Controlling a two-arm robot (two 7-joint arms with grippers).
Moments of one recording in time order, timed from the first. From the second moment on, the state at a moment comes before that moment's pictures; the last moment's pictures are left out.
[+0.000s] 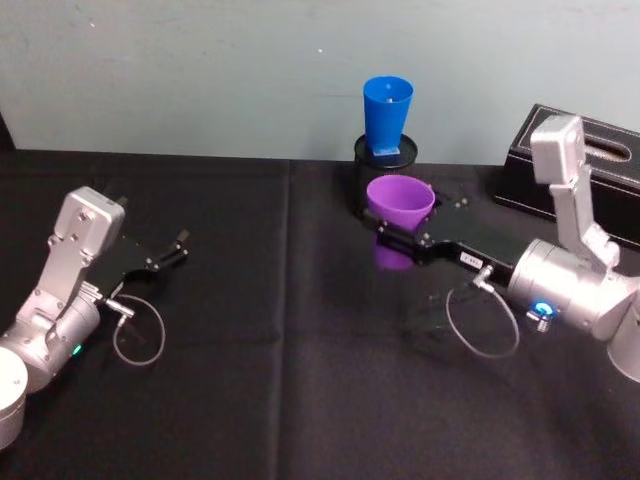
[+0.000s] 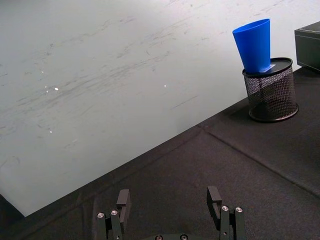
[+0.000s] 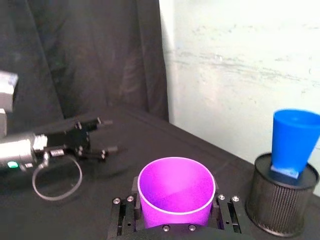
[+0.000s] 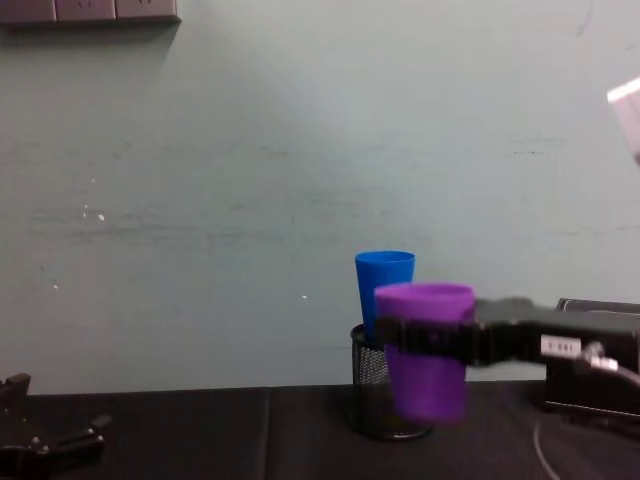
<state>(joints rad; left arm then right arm) -0.20 0.60 0.45 -1.41 -0.25 -0.12 0.03 0.39 0.41 -0.43 -1.39 0.48 0.06 0.61</state>
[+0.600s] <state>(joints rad) -0.20 0.60 0.45 -1.41 -0.25 -0.12 0.03 0.45 0.45 -0.44 -1.49 0.55 0.16 0.57</state>
